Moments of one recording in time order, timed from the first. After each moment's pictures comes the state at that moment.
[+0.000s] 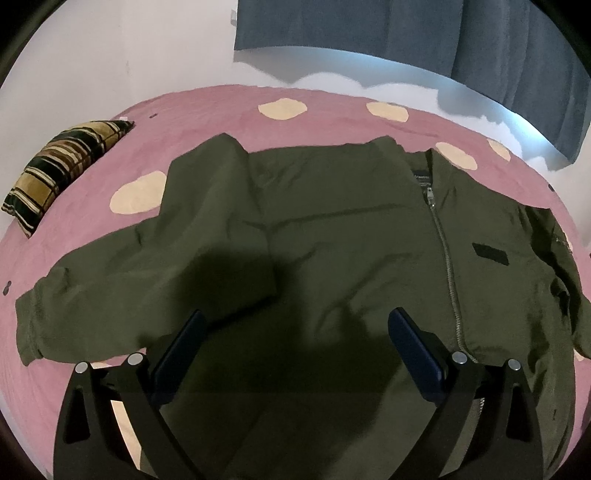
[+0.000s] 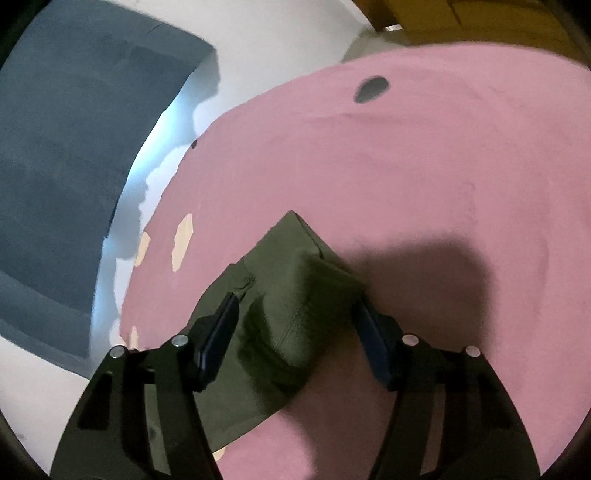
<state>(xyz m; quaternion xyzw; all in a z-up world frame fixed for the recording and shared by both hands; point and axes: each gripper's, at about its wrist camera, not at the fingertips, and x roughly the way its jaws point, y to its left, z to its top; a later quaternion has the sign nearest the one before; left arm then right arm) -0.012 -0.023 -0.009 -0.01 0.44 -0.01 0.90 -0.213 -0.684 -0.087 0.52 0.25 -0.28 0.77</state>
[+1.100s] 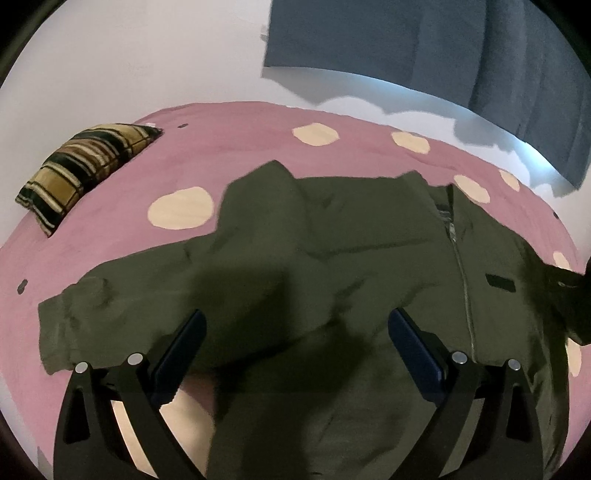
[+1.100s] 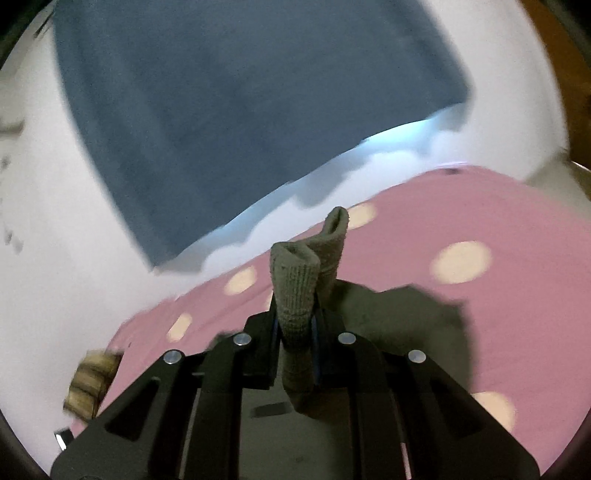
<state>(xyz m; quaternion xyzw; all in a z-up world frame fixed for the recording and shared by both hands) -0.018 0.031 0.022 -0.04 0.41 0.02 0.91 -0.005 -0.448 0.112 0.26 0.20 -0.04 0.94</state>
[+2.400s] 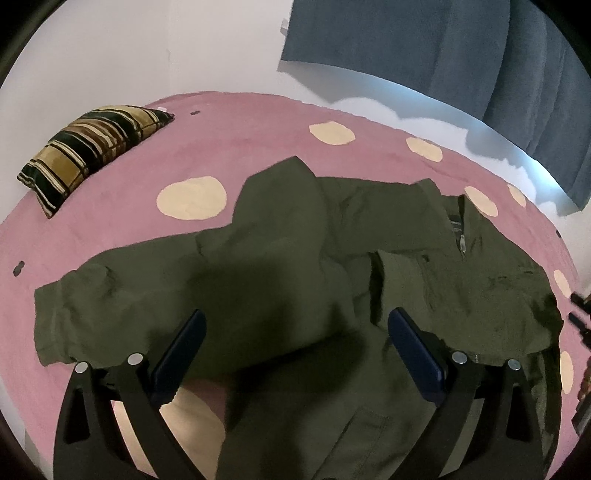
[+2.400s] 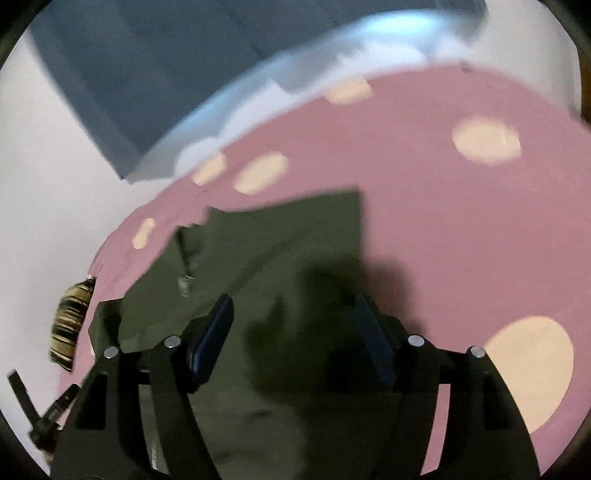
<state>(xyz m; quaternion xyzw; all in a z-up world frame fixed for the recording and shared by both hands) -0.013 0.047 0.015 -0.06 0.42 0.02 0.90 -0.001 -0.449 -0.027 0.30 0.39 -0.02 0.87</state>
